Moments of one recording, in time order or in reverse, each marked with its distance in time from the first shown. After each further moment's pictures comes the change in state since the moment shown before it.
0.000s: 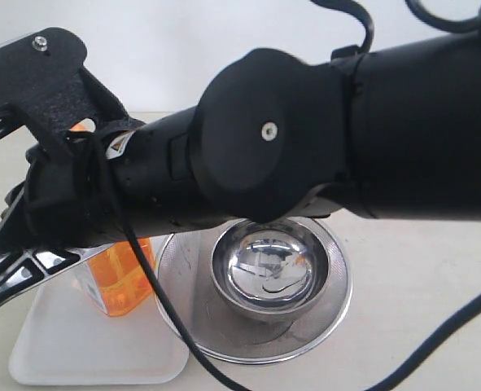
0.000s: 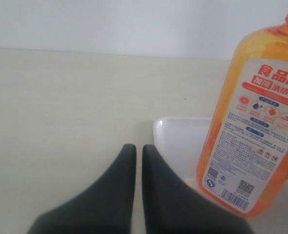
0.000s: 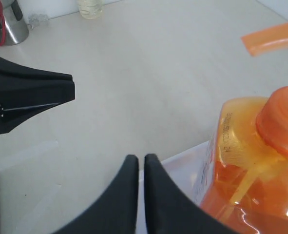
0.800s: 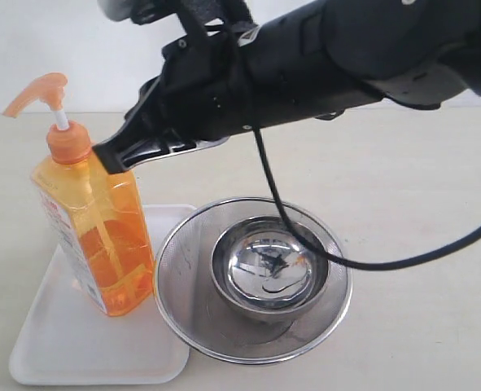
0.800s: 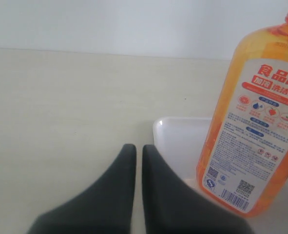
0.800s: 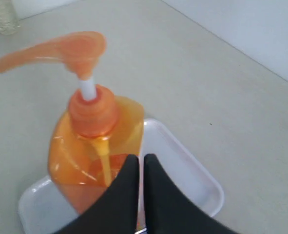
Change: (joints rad) left arm 0.000 0.000 0.000 0.000 0.000 0.000; right arm -0.268 -0.089 0.000 -0.051 0.106 0.014
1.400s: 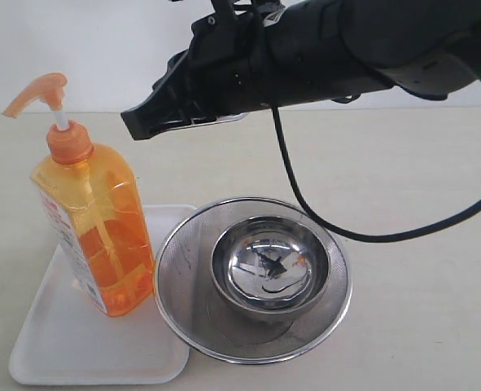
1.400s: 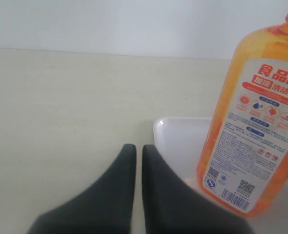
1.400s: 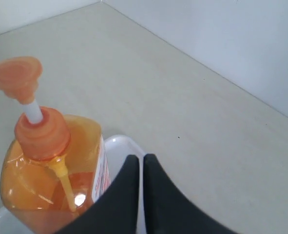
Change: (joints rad) left arm 0.000 0.000 0.000 0.002 0.000 0.000; right arm -0.046 0.002 0.000 -0.008 -0.076 -0.002
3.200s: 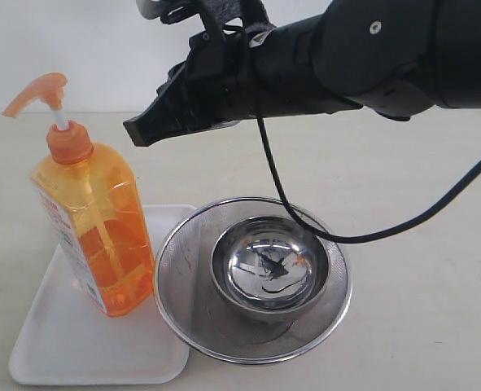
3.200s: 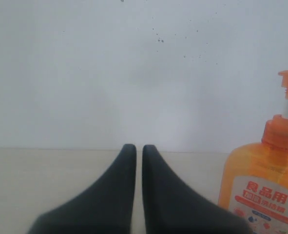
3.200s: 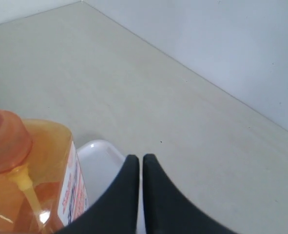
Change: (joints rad) left arm 0.000 0.000 0.000 0.000 -0.347 0.021; right arm 0.000 0.067 -0.002 0.000 -0.103 -0.025
